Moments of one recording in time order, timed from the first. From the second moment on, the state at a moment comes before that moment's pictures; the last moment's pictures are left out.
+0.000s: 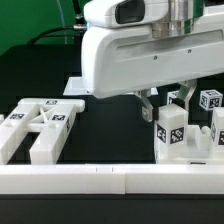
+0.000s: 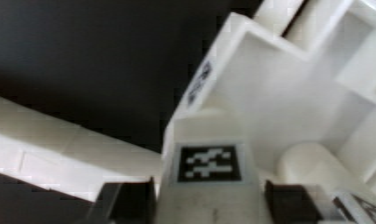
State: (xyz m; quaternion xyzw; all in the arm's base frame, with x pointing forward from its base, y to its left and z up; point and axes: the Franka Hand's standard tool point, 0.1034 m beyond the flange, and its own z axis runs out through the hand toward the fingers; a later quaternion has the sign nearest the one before) arm 0.659 0.031 0.080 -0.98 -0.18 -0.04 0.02
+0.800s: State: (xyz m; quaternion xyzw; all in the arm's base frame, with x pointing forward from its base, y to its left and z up) arm 0.658 0.041 0.079 -0.96 0.27 -0.02 0.05
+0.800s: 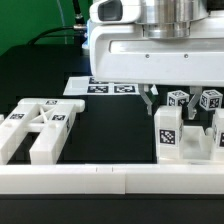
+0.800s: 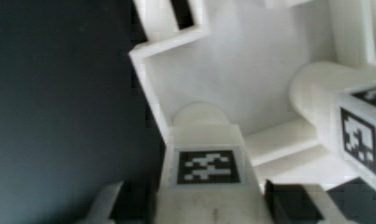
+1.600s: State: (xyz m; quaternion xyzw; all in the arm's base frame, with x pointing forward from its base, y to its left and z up) arm 0.659 0.047 0.079 -0.90 0.42 -0.01 0.05
